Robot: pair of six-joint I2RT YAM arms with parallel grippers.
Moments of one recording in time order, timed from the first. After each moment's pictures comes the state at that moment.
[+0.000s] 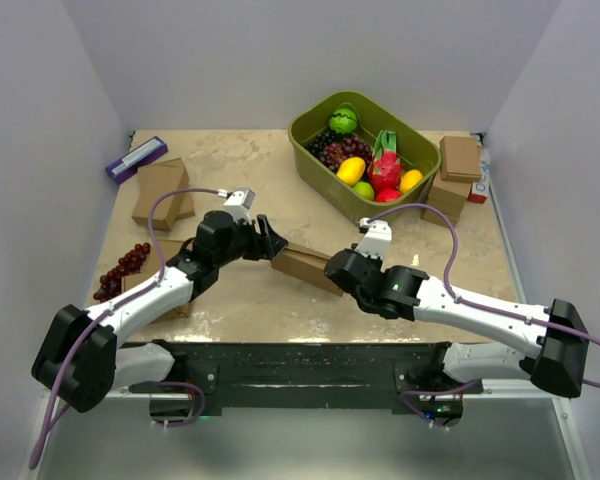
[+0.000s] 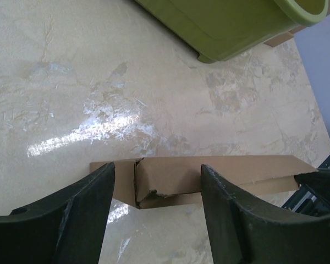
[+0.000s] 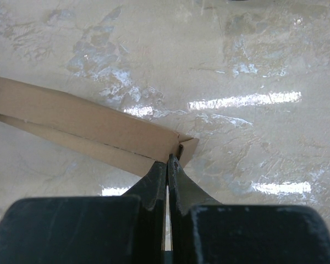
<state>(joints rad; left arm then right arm) -0.52 1.21 0.64 0.14 0.16 -0.52 1.09 1.18 0.89 -0.65 0.74 1.04</state>
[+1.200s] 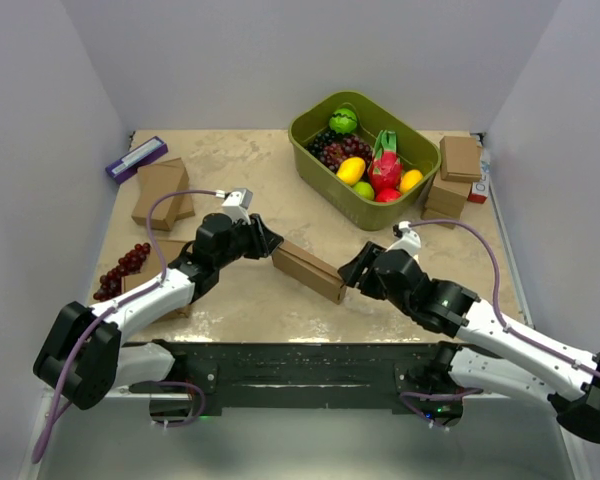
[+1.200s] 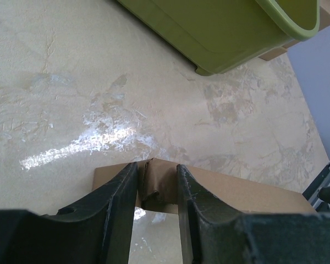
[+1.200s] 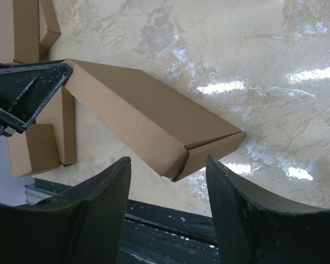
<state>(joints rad) -0.52 1.23 0.58 0.27 0.15 -0.55 0.93 0.84 0.70 -0.49 0.40 1.09</state>
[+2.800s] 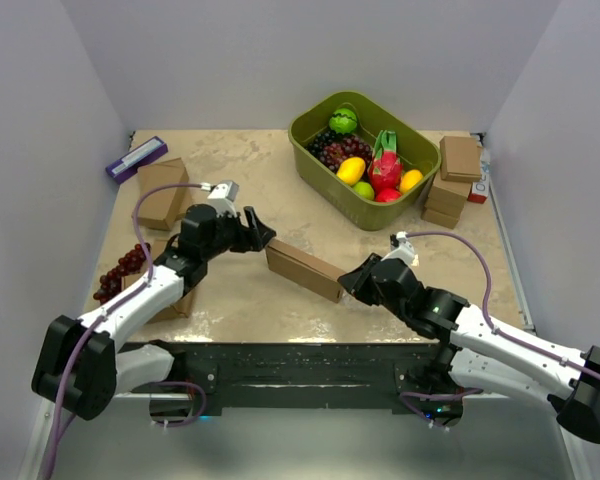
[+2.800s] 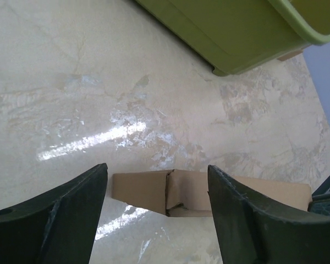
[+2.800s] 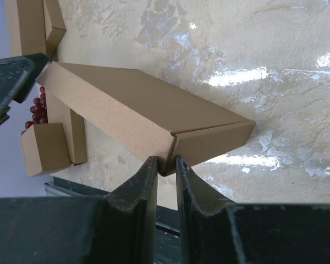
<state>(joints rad) -0.43 1.18 0.63 0.14 0.22 -0.49 0.93 0.85 0.55 -0.32 0.35 1.18</state>
